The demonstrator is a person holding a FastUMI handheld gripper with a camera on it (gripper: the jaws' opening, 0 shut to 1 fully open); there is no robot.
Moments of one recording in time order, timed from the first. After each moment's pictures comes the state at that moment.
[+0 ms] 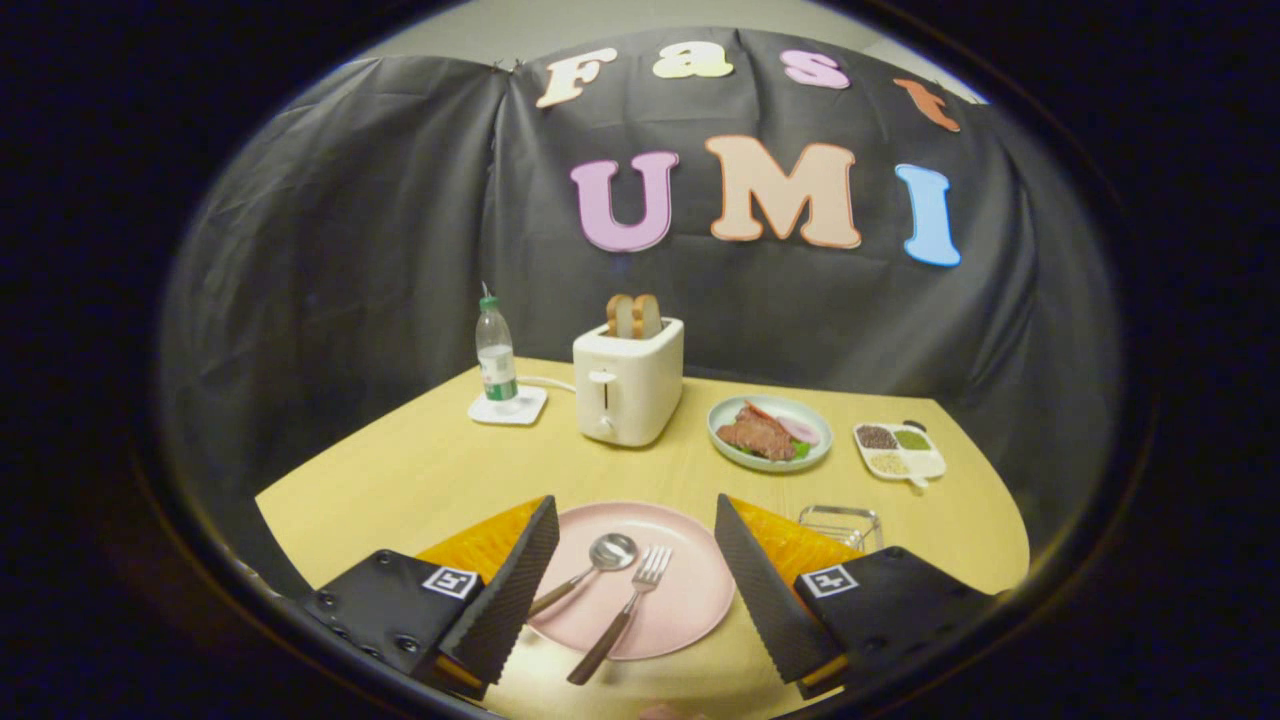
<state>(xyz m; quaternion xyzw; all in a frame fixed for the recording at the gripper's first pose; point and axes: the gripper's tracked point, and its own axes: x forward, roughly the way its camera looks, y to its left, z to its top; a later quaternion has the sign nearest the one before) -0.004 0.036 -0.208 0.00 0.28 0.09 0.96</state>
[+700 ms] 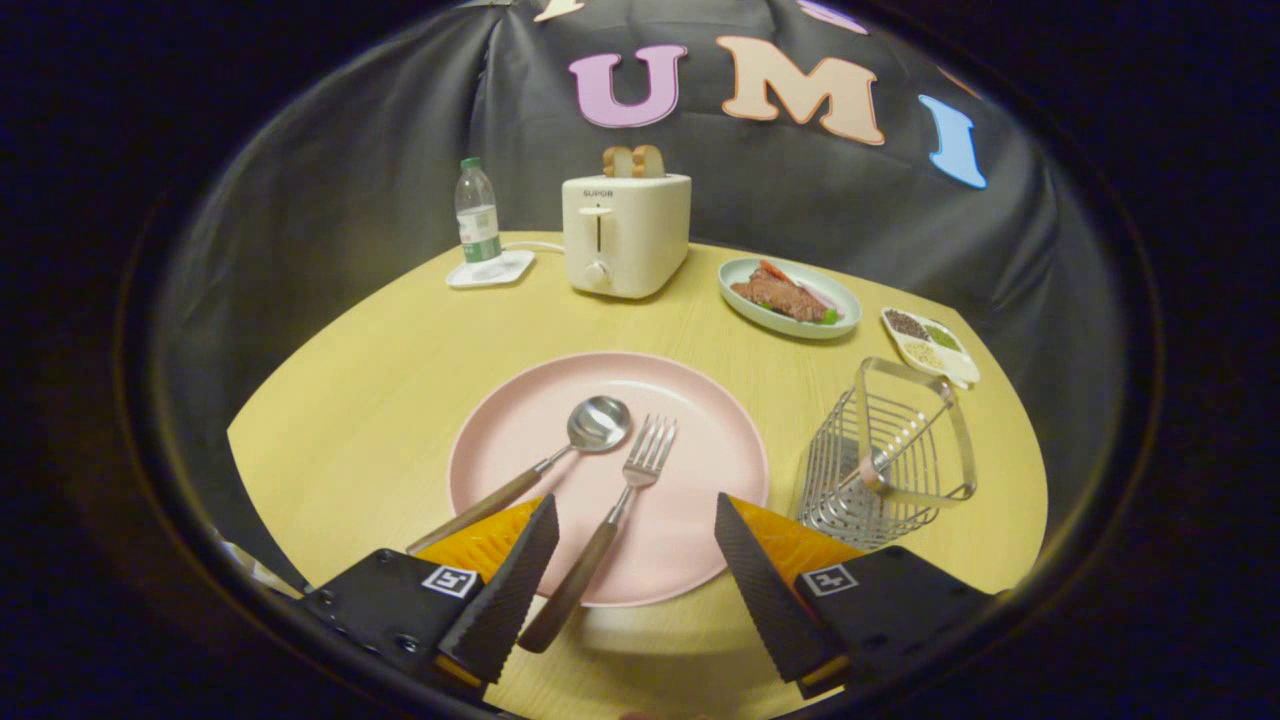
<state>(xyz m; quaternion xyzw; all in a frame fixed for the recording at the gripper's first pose) -0.044 0.028 -0.322 -0.04 0.43 0.09 0.90</state>
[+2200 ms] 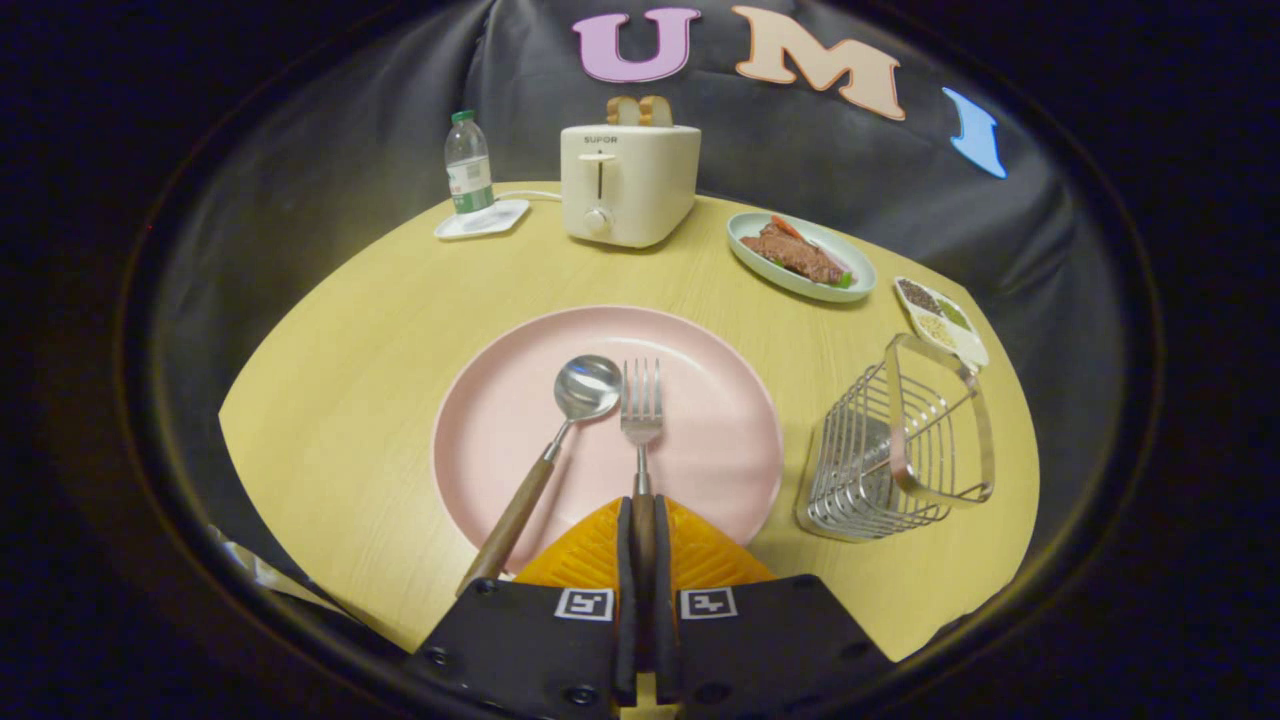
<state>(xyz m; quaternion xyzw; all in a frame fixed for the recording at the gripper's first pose) -0.038 0.032 -0.322 -0.06 0.48 0.08 0.87</state>
